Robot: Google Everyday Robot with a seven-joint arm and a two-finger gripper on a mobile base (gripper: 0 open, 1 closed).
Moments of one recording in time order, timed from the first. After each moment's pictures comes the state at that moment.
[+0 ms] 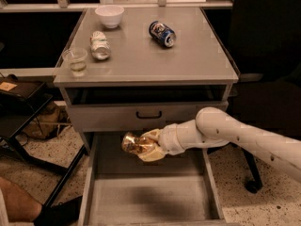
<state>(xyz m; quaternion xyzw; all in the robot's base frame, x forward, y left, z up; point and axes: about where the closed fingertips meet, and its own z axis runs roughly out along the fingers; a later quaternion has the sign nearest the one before) 0.537 0.013 0.609 -0.60 0.65 0.29 0.36</state>
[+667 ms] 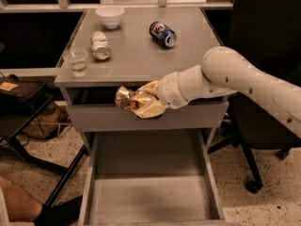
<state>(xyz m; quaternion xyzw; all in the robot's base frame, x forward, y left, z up) 0.581 0.019 0.790 -0.64 0.61 0.23 0.40</state>
